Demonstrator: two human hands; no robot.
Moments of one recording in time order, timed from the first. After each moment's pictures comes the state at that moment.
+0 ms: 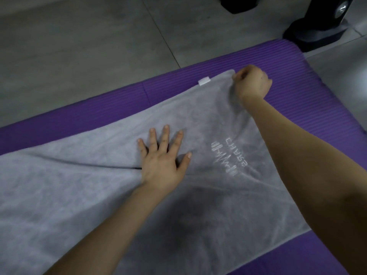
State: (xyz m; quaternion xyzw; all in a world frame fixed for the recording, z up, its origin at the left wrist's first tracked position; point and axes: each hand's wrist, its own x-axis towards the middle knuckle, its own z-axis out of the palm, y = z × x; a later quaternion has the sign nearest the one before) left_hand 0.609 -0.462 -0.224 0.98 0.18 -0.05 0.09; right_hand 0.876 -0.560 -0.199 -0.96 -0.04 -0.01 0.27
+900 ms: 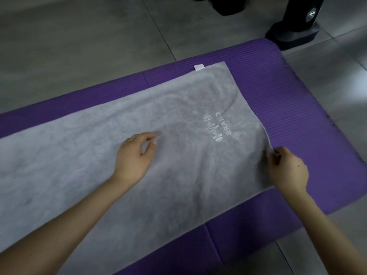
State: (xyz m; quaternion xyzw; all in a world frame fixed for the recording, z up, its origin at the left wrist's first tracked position) left_hand 0.535 -0.454 -0.168 0.89 0.28 0.06 0.36; right_hand 0.677 -0.759 -0.179 -0.99 0.00 0.07 0.16
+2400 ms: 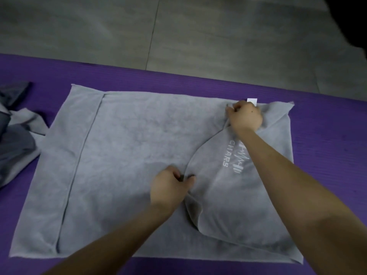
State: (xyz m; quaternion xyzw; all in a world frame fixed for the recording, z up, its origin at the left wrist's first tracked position) left_hand 0.305 -0.348 -0.173 0.66 0.59 -0.01 0.46; right_hand 0.561 -0.313 -0.201 -0.95 -0.27 0.06 0.17
